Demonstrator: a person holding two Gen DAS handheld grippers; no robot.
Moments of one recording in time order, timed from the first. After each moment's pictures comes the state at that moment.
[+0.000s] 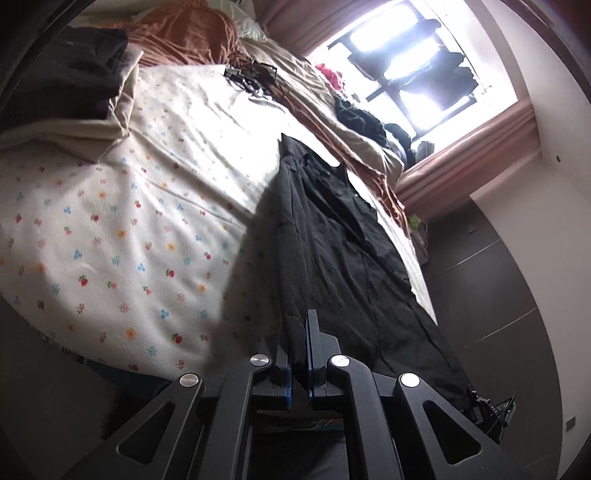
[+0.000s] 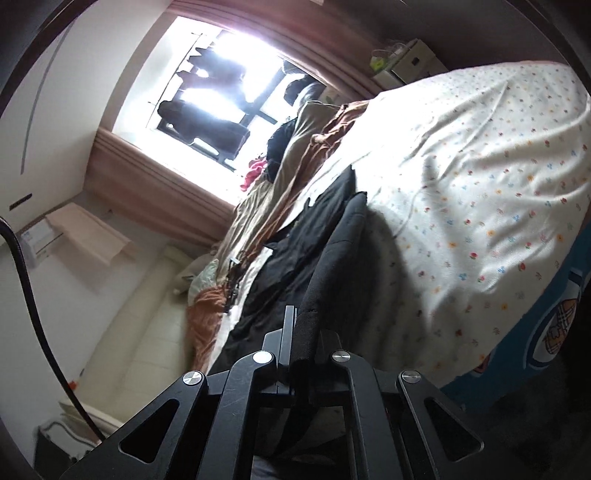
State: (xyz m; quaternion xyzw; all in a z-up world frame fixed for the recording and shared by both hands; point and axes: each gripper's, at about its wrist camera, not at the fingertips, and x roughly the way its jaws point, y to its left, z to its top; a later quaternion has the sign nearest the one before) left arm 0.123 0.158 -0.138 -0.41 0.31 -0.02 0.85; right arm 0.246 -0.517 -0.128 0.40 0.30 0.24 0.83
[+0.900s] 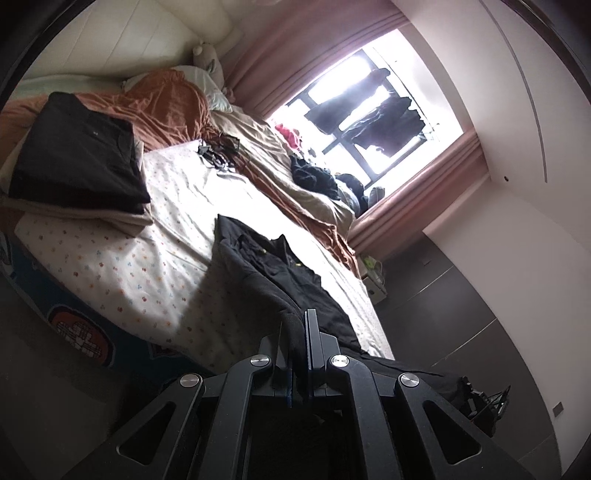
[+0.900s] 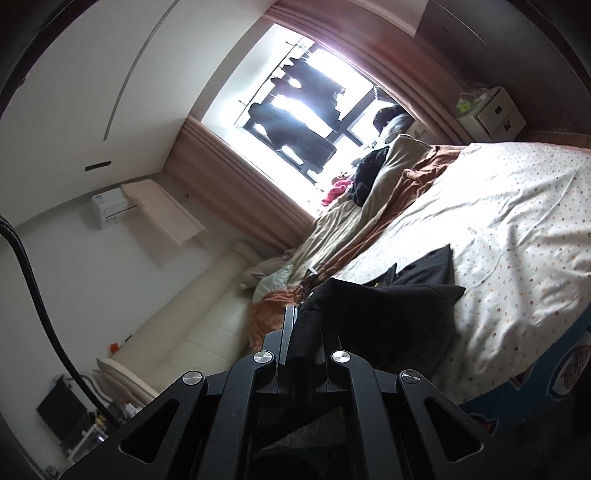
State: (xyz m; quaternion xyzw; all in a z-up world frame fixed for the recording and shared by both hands) left arm -0.035 0.167 -0.021 -0.40 0.19 -0.05 0.89; right arm 0.153 -0.511 -0.006 0.35 0.19 0.36 0.85
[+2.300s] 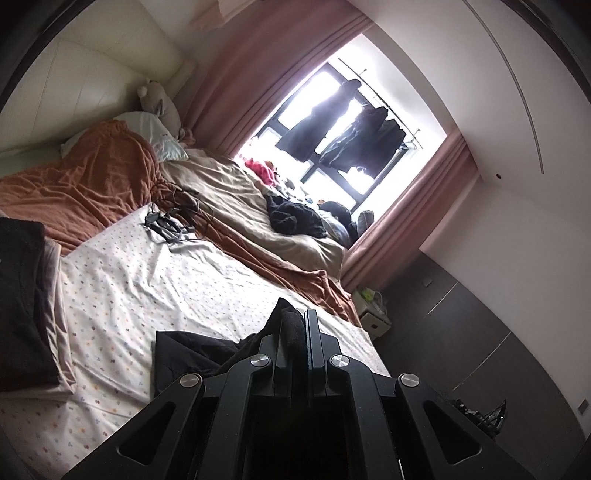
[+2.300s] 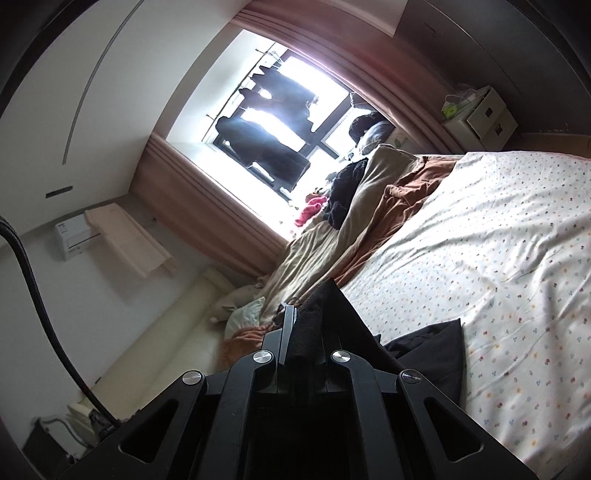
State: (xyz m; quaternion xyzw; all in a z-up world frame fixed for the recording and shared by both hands) left arm 0.191 0.202 0.068 -0.34 0.15 -0.05 0.93; right arm 0.371 -0.467 -0.005 0.37 0.19 0.30 0.86
